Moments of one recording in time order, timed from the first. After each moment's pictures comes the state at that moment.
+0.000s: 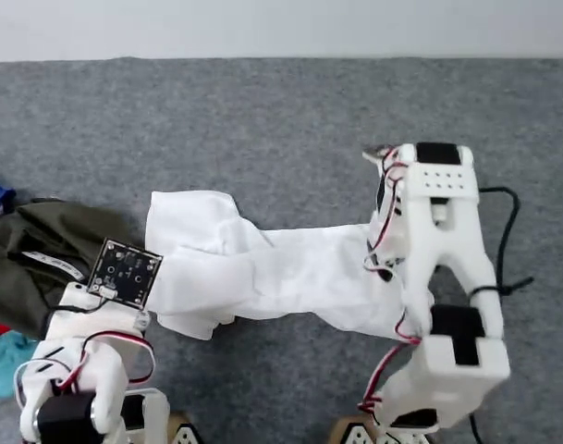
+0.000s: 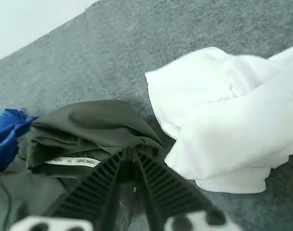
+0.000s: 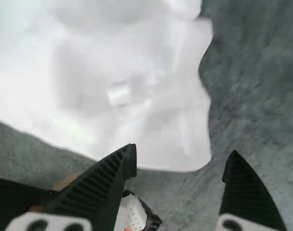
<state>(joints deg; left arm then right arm) -12.0 -88.4 58.5 84.5 -21.6 -0.7 11.0 -1.6 100.3 18.2</state>
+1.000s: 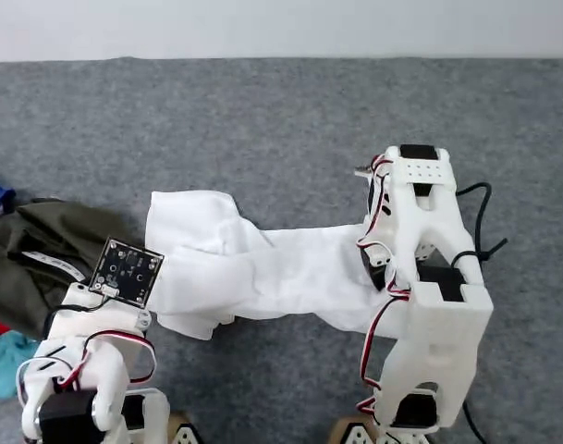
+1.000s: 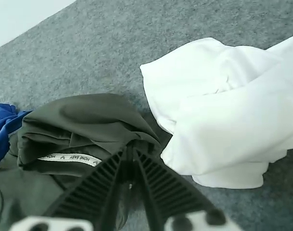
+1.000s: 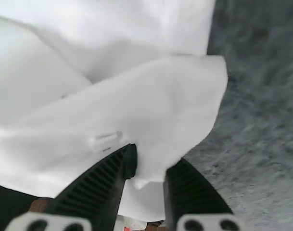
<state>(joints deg) -12.0 -88.4 59.2 84.5 -21.6 -0.6 30.0 -9.9 100.1 18.1</state>
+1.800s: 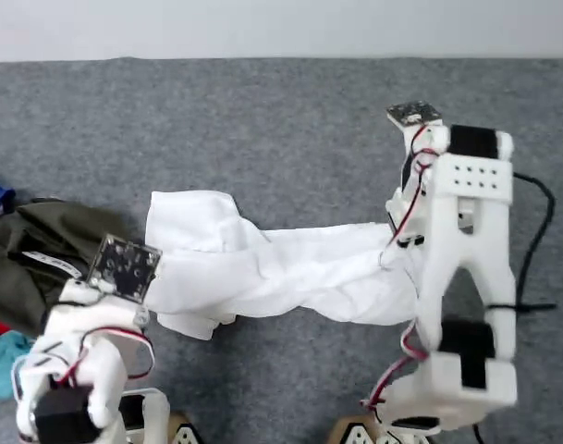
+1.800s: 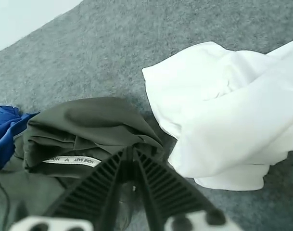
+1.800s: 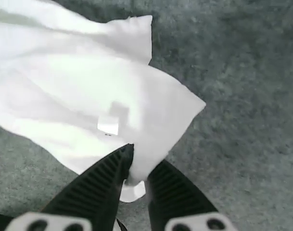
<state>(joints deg) -12.0 -83.1 54.4 84.5 -21.6 3.4 1.7 -6.9 100.5 22.0</state>
